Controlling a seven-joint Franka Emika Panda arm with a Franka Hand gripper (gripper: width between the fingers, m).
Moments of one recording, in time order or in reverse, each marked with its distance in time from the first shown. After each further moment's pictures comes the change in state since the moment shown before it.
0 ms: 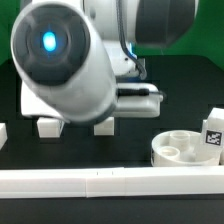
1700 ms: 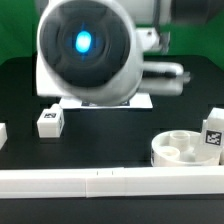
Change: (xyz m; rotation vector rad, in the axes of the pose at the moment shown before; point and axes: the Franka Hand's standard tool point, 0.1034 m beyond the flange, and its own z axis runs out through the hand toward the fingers) arm -0.050 -0.034 -0.044 -0.017 -0.077 0.033
